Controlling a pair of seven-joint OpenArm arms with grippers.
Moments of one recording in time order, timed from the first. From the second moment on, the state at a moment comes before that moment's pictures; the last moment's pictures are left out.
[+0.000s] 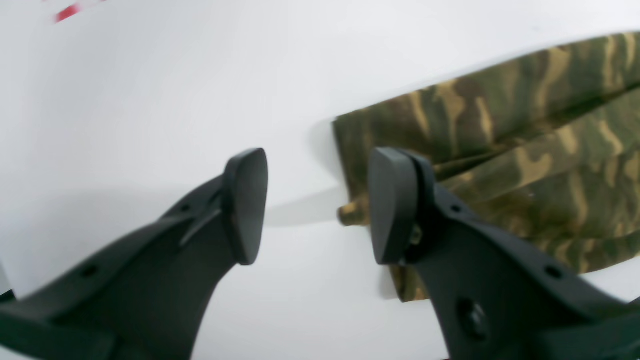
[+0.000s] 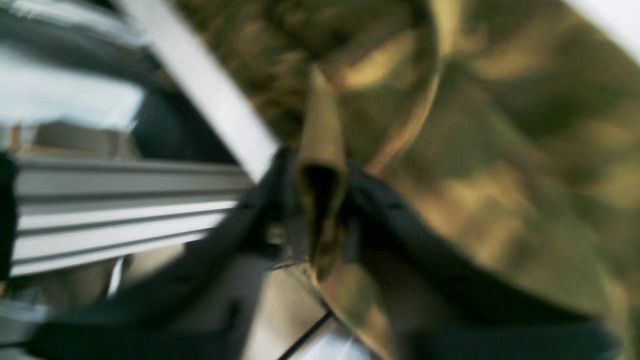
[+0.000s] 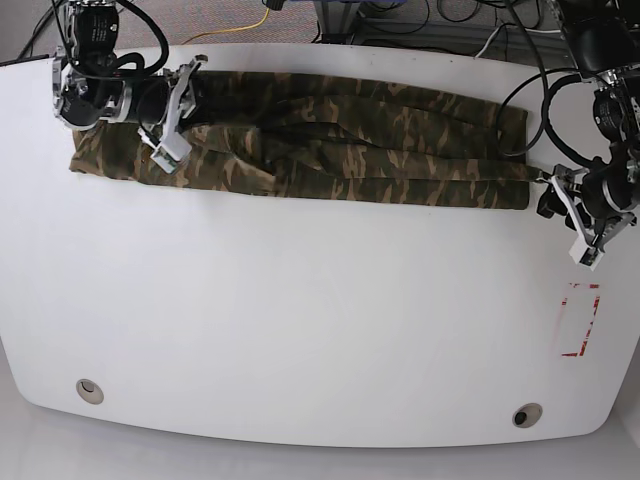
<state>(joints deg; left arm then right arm) -2.1 -26.3 -22.9 98.7 -35.0 -35.2 79.5 -21.4 25.7 10.3 108.6 68.6 40.0 -76.9</state>
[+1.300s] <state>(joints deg) -1.8 -26.1 -18.8 101.4 -35.4 -35.2 78.2 -18.1 22.8 11.7 111.8 63.3 39.9 -74.3</state>
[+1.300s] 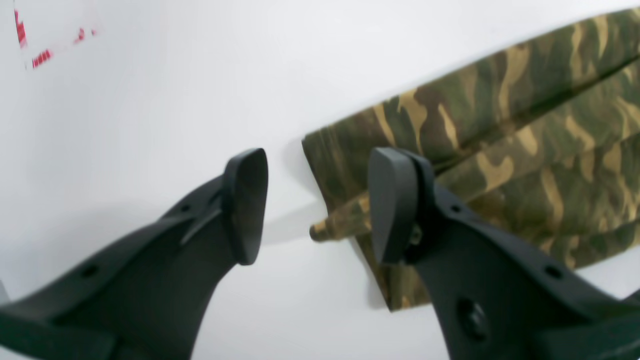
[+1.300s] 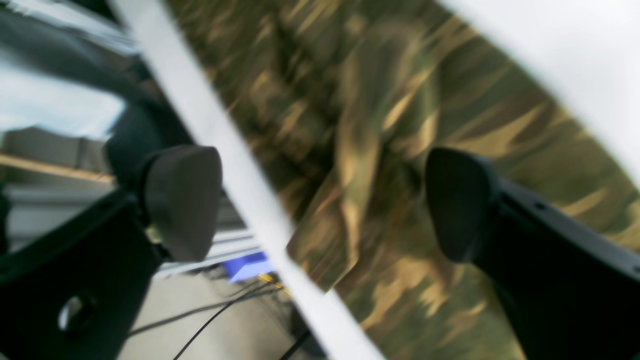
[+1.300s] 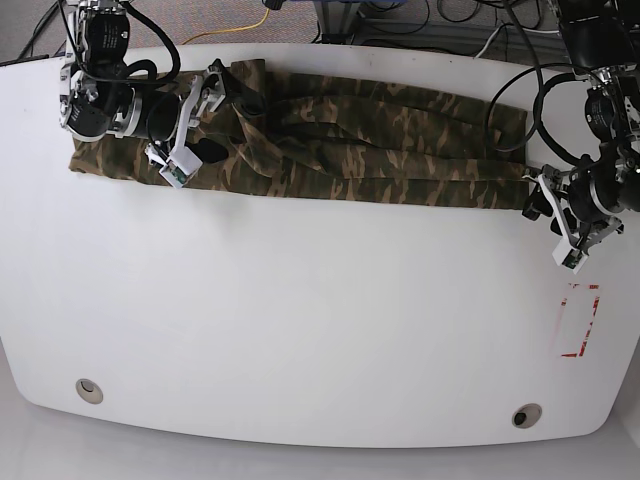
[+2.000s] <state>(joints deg) -1.8 -25.2 -18.6 101.3 -35.0 -35.3 78.1 -15.2 15.1 -0.1 111.6 33.1 40.0 -64.5</state>
